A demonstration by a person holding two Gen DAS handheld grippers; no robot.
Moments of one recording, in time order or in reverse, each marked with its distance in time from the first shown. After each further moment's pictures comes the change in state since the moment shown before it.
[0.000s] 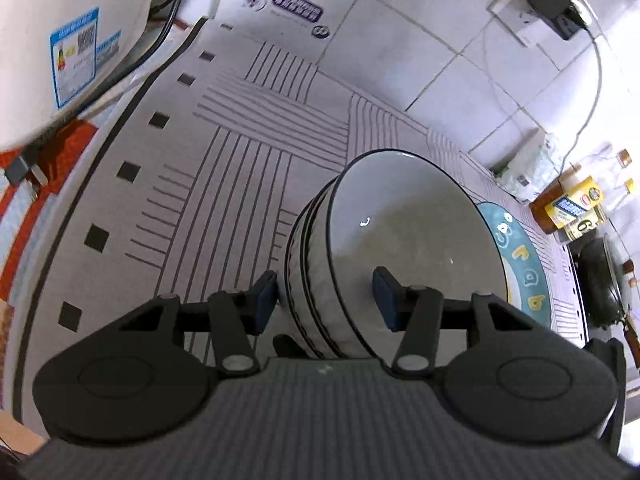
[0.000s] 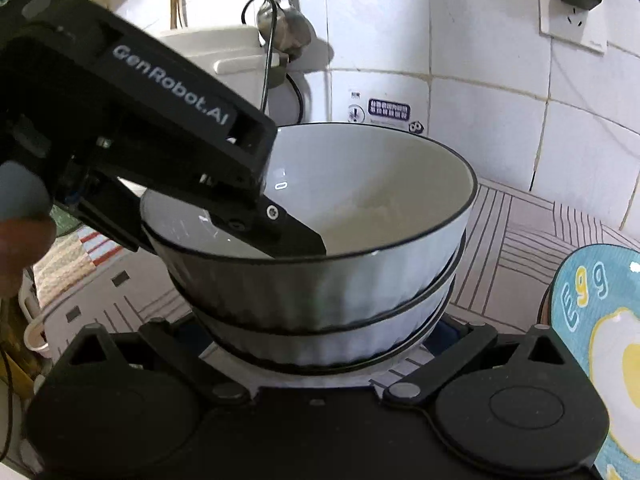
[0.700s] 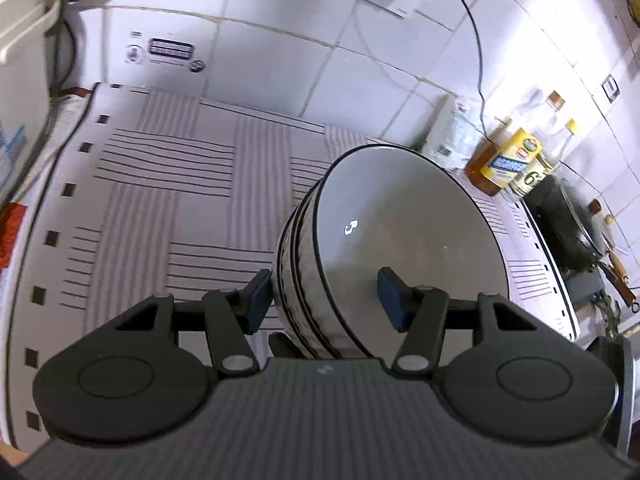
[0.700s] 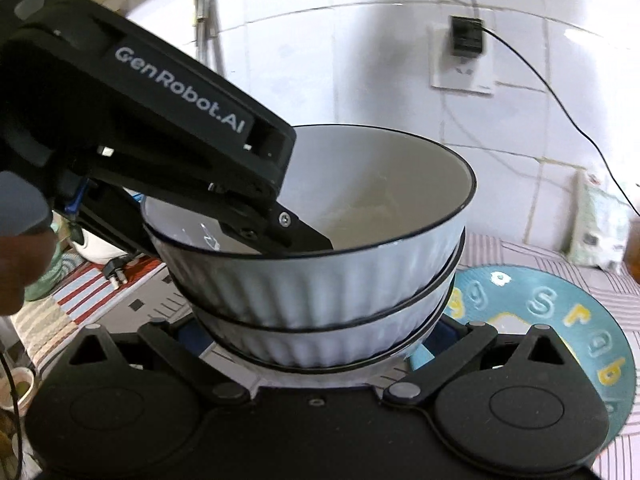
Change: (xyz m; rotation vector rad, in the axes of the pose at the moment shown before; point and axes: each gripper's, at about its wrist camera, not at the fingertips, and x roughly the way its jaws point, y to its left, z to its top) left arm -0.018 -0.095 0.003 0.220 0.001 -0.084; right arm -0.078 -0.010 0.004 0.105 -0.118 -0.191
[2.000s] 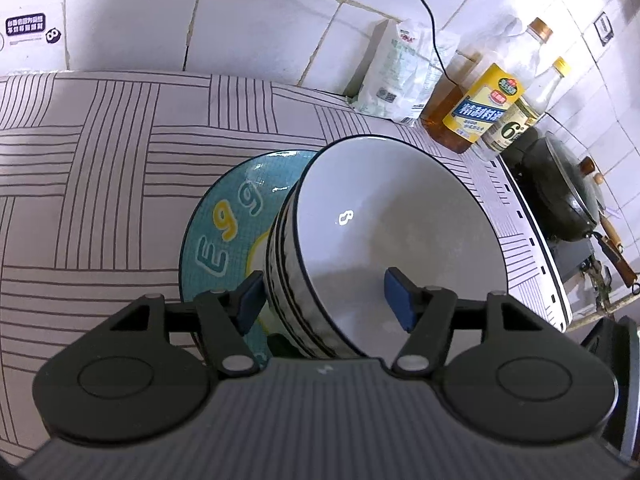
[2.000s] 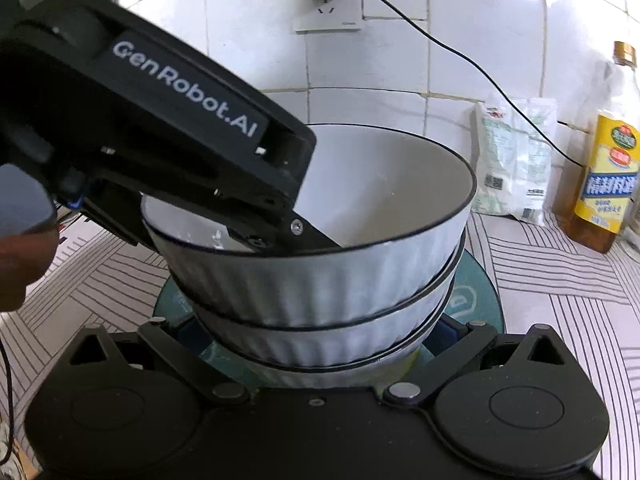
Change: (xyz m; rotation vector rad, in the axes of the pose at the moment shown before) left arm 0.113 -0.089 0.015 0.058 0.136 -0.063; right arm 0.001 -0.121 -0.014 0.031 0.100 -0.090
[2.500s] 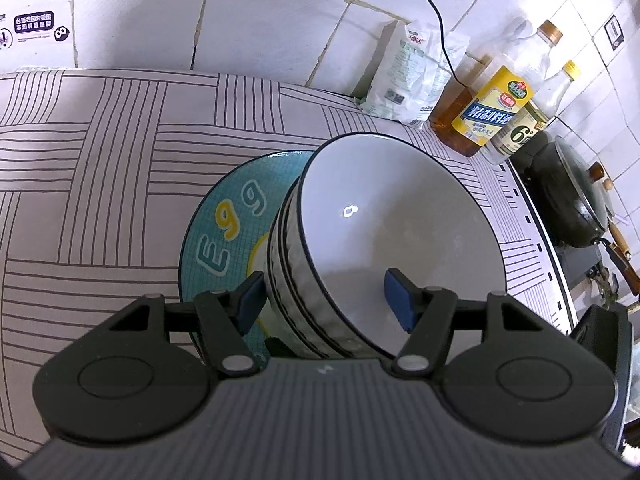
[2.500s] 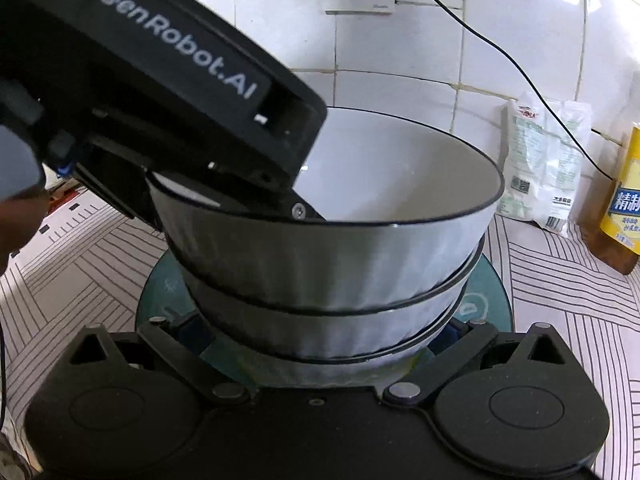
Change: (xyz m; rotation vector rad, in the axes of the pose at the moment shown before) left arm 0.003 -0.002 -0.001 -0.017 -0.004 0.029; right arm 0.018 -0.006 0.001 -0.090 0.051 0.067
